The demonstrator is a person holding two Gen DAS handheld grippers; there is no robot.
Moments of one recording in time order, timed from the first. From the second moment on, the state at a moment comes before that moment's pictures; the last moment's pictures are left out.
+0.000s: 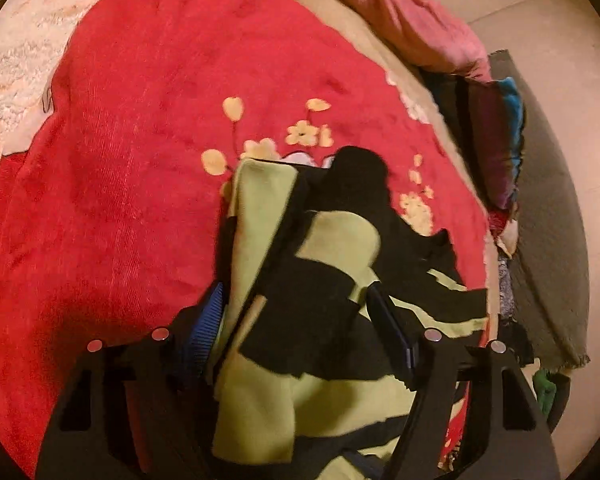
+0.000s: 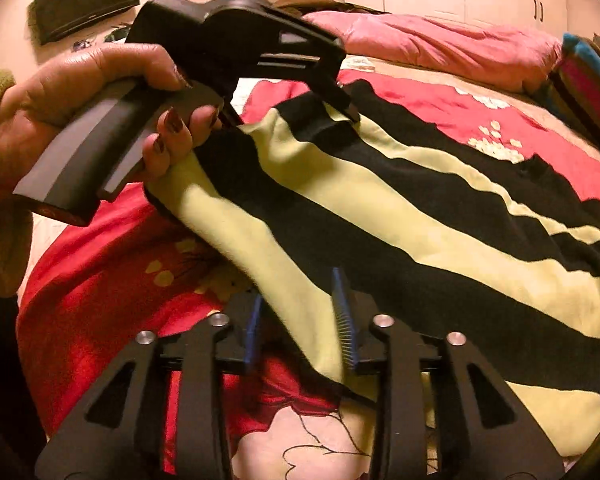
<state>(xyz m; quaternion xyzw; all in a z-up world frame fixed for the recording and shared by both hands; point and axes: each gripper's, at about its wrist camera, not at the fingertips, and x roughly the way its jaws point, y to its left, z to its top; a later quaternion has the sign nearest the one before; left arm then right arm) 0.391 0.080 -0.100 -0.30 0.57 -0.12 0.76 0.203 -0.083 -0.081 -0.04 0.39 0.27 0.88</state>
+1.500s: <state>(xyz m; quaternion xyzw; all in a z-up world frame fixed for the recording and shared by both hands) 0.285 -0.056 0.015 -0.21 0.48 -0.17 0.83 0.156 -0.287 -0.074 0.35 0.43 0.11 0.83</state>
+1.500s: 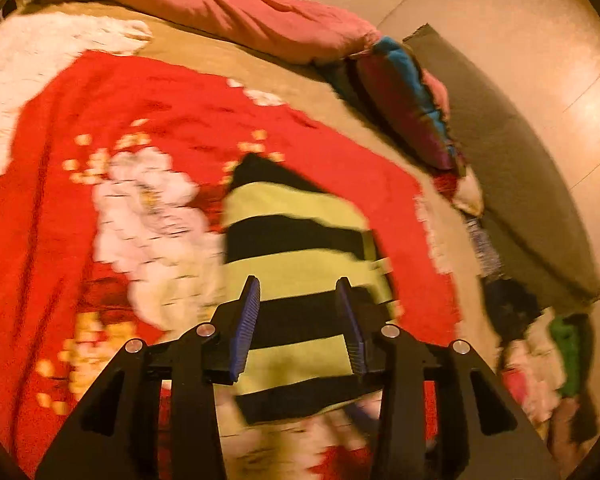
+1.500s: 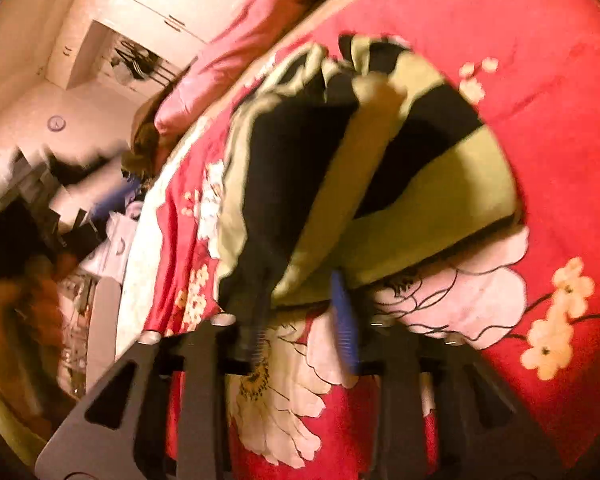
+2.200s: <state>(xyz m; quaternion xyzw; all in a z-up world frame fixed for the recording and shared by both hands) 0.257 -0.100 -0.072 -0.08 0.51 -0.17 0.84 0.240 -0.352 -0.021 0.31 0.40 0.11 0.85</state>
